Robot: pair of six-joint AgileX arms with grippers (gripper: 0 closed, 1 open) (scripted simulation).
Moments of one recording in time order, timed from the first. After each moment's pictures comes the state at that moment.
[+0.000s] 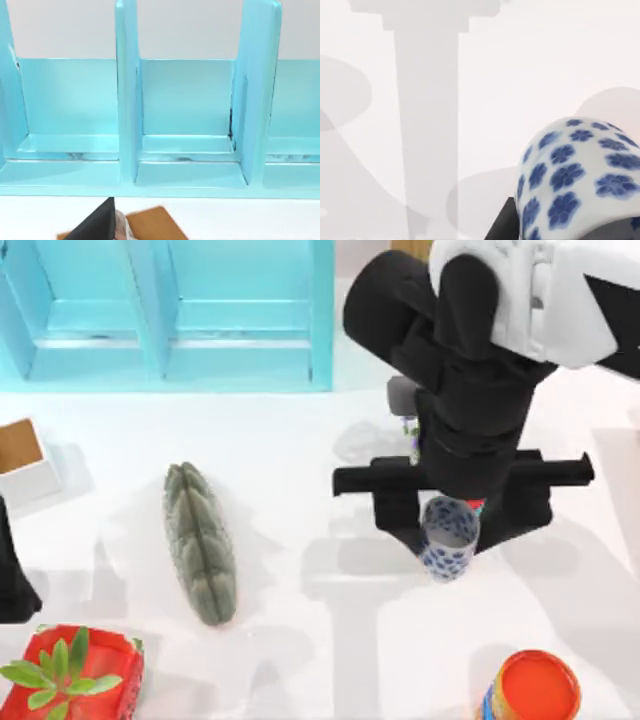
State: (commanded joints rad) left arm 0.00 0.00 0.00 0.00 0.00 0.00; right arm 0.74 1.89 1.67 -1.39 -0.02 0.72
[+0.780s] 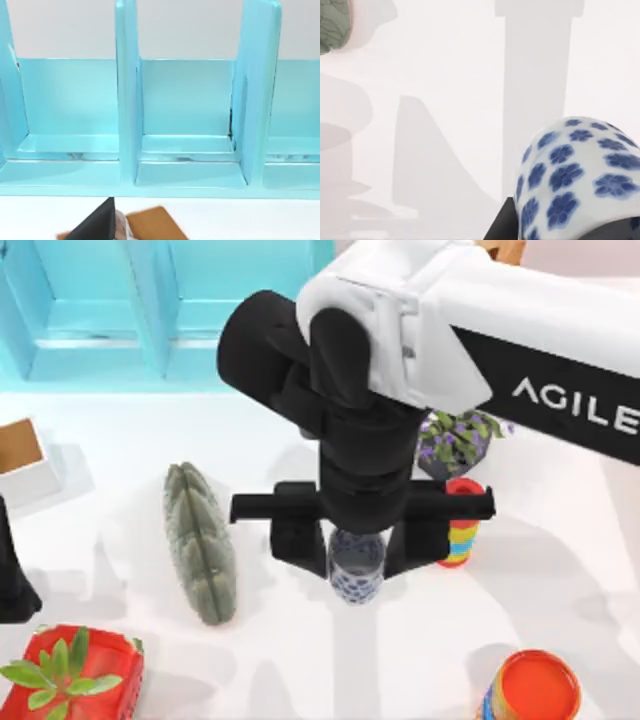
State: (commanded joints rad) left arm 0.00 0.00 0.00 0.00 0.00 0.00; right arm 0.90 2.01 1.81 -1.38 0.00 0.92
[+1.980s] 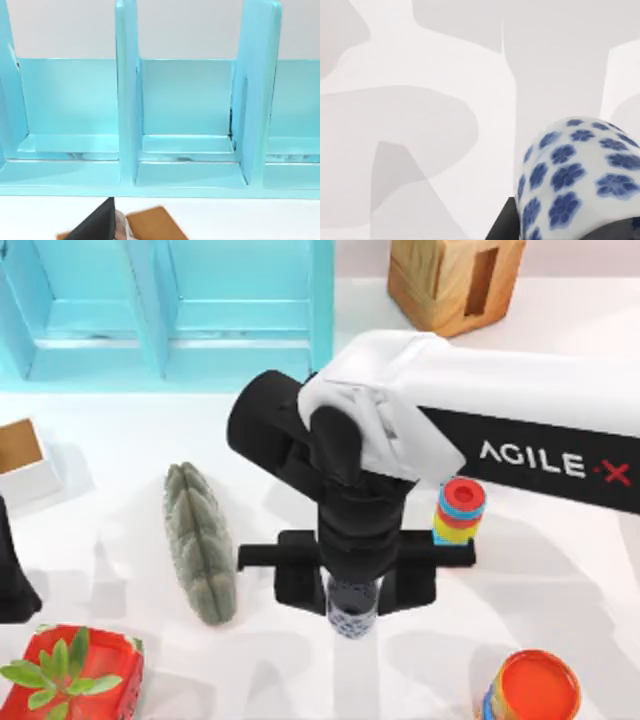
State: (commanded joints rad) left arm 0.00 0.00 0.00 0.00 0.00 0.00; right arm 0.90 2.04 1.60 -1.13 0.00 0.92
